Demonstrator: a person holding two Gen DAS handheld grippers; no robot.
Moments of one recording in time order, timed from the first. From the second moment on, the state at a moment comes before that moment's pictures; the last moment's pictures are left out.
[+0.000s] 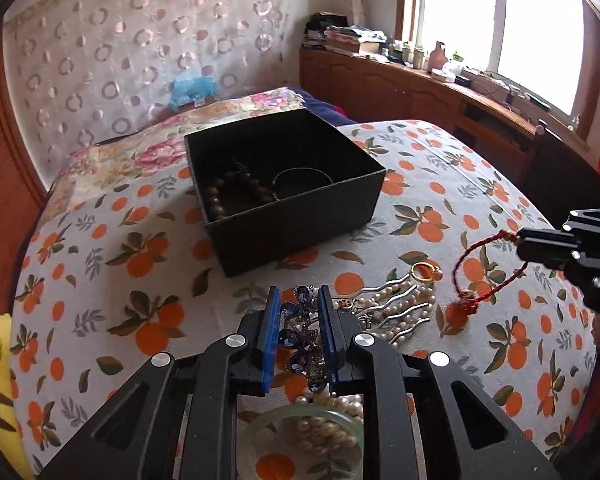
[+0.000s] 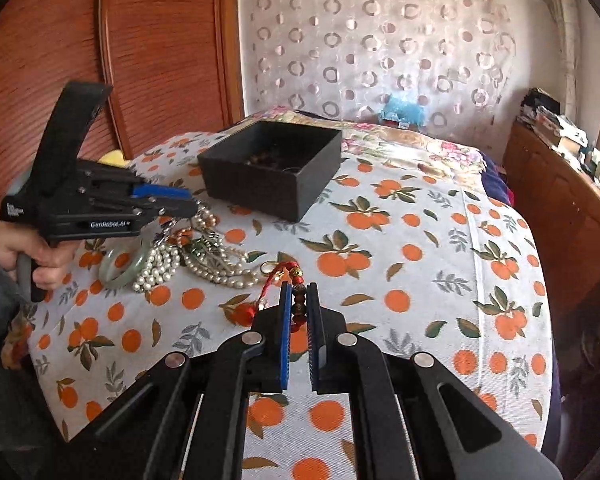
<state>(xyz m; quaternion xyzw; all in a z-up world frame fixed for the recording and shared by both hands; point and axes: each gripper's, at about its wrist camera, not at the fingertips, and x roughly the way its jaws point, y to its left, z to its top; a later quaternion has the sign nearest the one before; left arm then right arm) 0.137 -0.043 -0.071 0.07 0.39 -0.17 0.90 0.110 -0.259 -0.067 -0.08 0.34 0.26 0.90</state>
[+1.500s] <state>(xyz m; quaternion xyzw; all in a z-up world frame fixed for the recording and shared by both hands) 0.087 0.013 -0.085 0.04 0.42 -0.15 0.90 0.181 -0.195 -0.013 -0.09 0.30 0.33 0.89</state>
